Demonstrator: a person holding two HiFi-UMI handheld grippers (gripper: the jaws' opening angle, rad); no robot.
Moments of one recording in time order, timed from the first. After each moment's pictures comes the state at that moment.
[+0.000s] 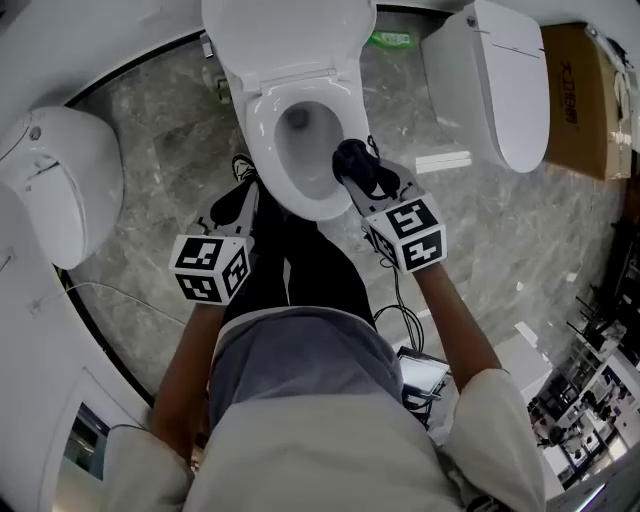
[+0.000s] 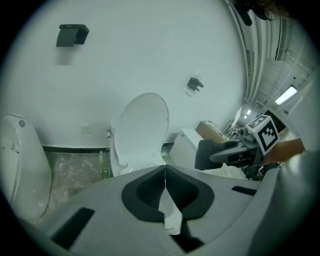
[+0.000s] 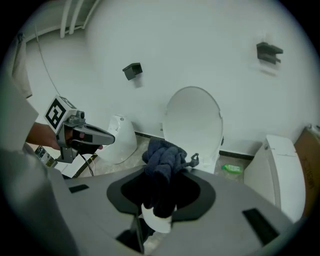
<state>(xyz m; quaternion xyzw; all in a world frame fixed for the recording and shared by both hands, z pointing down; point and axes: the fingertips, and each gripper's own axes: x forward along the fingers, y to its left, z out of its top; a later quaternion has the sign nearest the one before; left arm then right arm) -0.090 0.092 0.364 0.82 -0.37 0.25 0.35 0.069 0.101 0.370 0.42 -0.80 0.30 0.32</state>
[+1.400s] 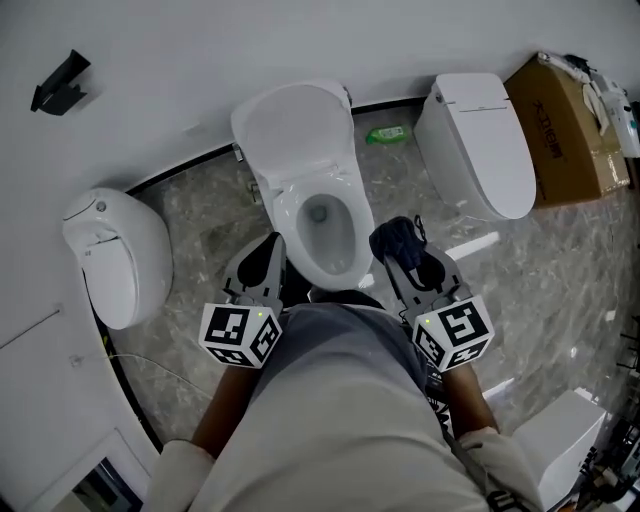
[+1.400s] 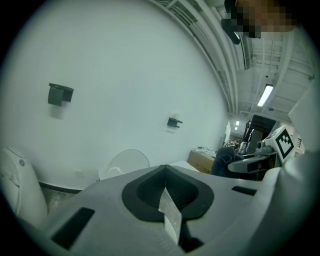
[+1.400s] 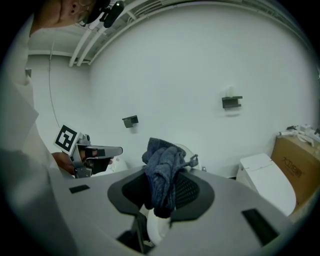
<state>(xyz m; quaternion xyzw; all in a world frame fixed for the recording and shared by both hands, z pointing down) -0.036 0.107 0.159 0.89 -0.40 0.11 0.20 0.133 0.172 0.155 0.55 -0.80 0.22 0.13</state>
